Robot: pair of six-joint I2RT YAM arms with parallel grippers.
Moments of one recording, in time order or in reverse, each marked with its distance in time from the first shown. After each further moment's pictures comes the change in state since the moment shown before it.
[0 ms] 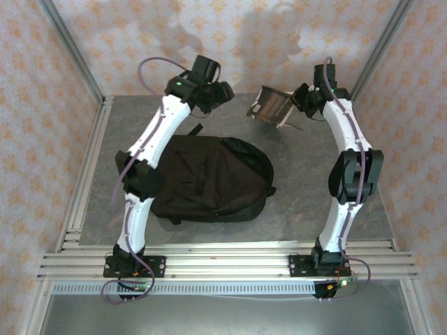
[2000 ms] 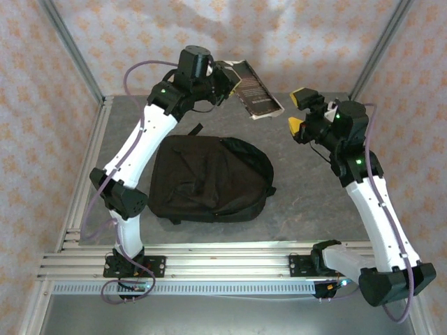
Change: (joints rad) left arm -0.076 -0.264 -0.172 0.299 0.140 -0.338; right arm 0.184 -0.888 -0.643 0.340 -0.057 0.697
